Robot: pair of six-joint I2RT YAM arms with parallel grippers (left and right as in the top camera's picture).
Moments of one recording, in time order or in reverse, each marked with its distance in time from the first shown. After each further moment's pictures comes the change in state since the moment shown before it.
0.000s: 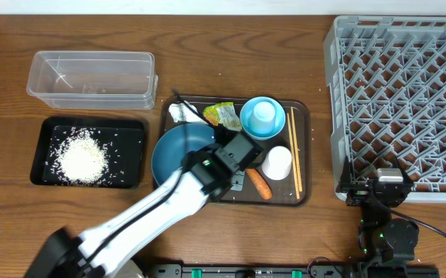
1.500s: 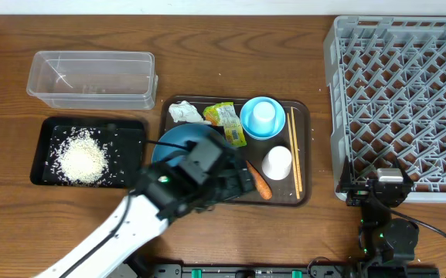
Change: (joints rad) left arm 0.039 -0.213 0.012 -0.107 0.436 -0.553; right arm 0.000 0.000 0.000 0.000 0.000 0.000
